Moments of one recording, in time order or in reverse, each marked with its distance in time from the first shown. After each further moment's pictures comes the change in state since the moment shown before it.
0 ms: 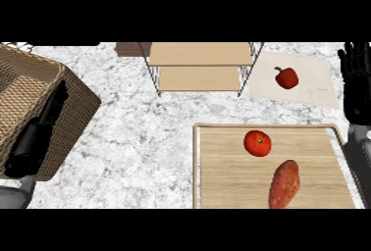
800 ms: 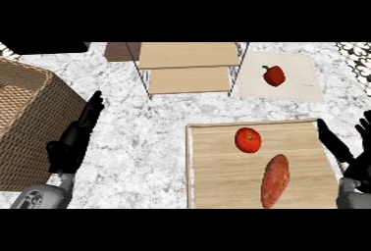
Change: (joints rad) left arm -0.027 -0.187 -0.055 0.059 0.067 -0.009 0.124; right arm 0.338 0.168 -0.088 -0.025 0.185 -0.565 0.098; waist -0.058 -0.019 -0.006
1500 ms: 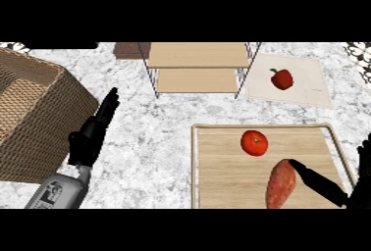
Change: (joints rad) left arm -0.066 -0.083 -0.013 0.064 -0.034 -0.017 0.017; right arm 0.292 -0.038 0.231 -0.428 0.184 0.037 0.200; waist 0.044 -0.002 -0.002
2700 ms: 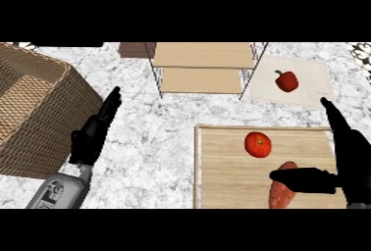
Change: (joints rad) left arm -0.003 -0.018 0.013 -0.017 -0.031 -0.029 0.029; right arm -0.409 -0.263 0.250 -0.291 0.348 0.613 1.062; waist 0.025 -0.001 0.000
